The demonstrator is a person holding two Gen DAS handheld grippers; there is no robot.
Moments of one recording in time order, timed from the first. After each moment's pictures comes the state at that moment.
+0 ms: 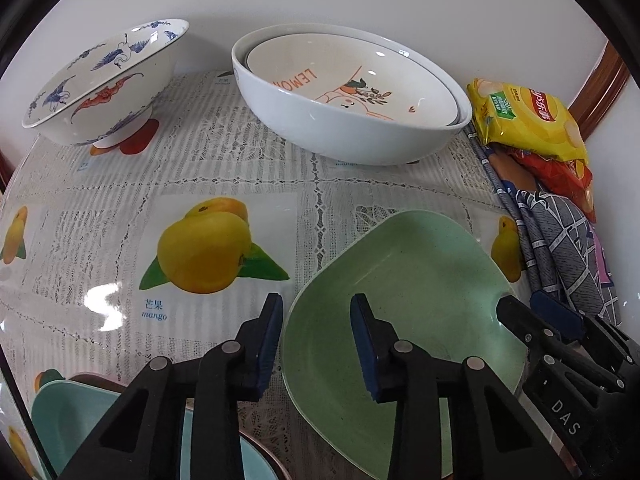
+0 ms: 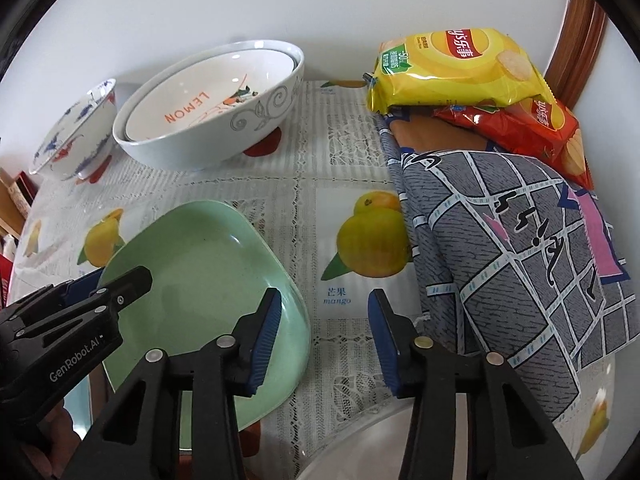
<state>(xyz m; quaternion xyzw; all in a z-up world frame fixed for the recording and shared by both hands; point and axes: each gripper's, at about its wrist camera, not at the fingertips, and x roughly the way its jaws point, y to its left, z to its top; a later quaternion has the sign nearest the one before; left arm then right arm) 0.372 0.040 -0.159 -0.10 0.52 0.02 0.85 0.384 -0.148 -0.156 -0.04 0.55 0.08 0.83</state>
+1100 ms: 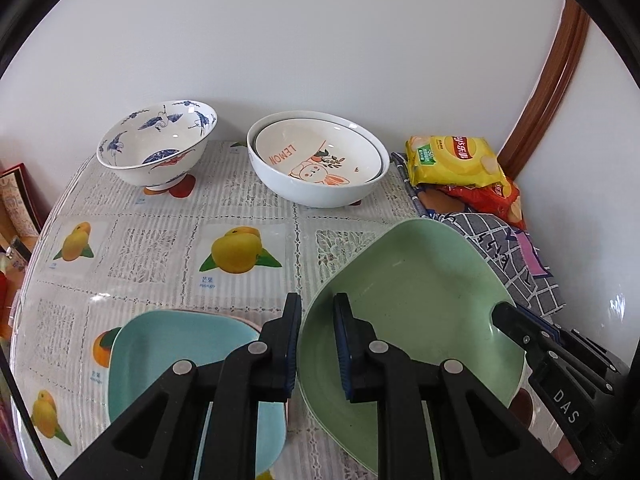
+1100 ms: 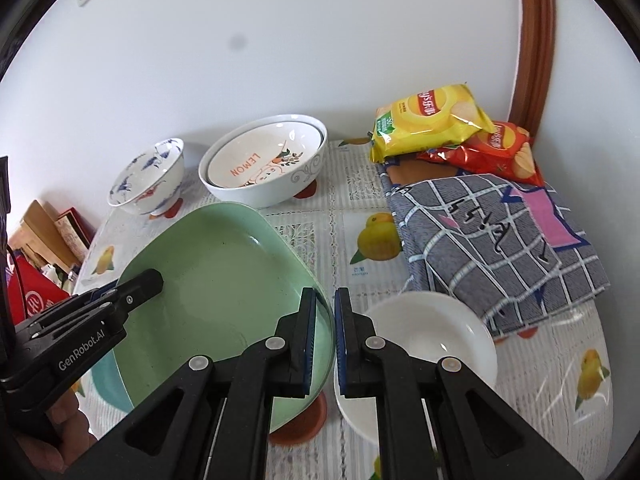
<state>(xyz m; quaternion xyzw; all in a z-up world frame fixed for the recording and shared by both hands) 0.268 0.033 -0.053 -0.10 0.43 0.00 0.90 0.293 -0.168 -0.062 0.04 0.47 0.10 0.88</state>
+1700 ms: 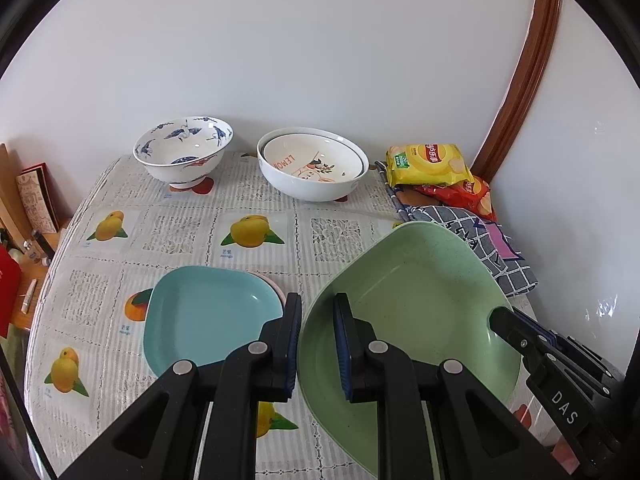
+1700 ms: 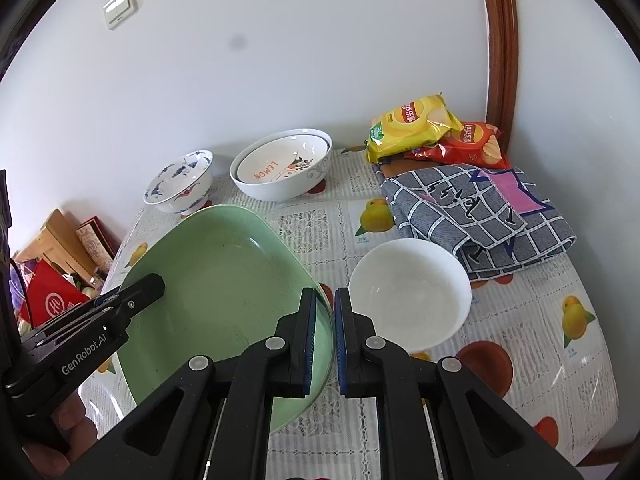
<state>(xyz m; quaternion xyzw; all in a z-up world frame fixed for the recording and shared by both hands) 0.186 0.029 -0.020 -0.10 0.40 0.00 0.91 0.202 -0.182 -0.026 0.06 0.44 0.10 0.89</state>
